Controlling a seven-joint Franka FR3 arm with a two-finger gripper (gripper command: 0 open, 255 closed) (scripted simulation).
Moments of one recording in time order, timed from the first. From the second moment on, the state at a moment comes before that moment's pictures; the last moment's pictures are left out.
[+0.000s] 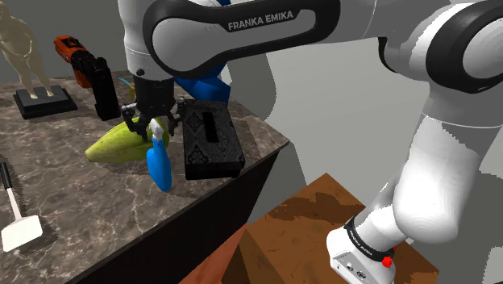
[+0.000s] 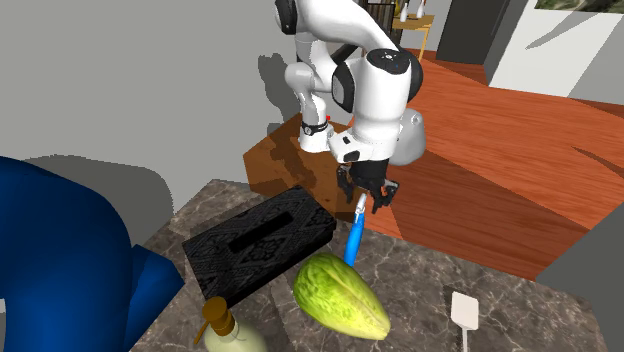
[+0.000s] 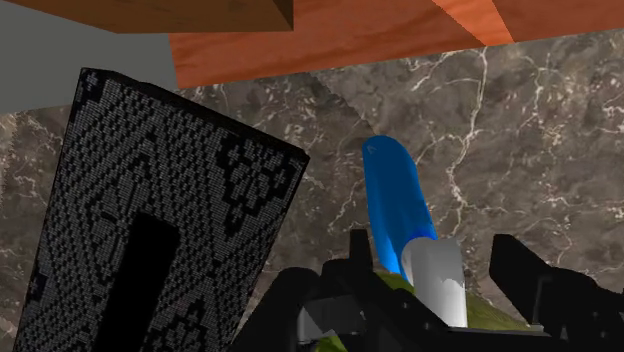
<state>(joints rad) 0.24 0.37 0.53 -1.66 -0.19 1.97 0.82</state>
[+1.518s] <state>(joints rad) 0.24 0.34 0.55 -1.53 -0.17 1.81 0.81</state>
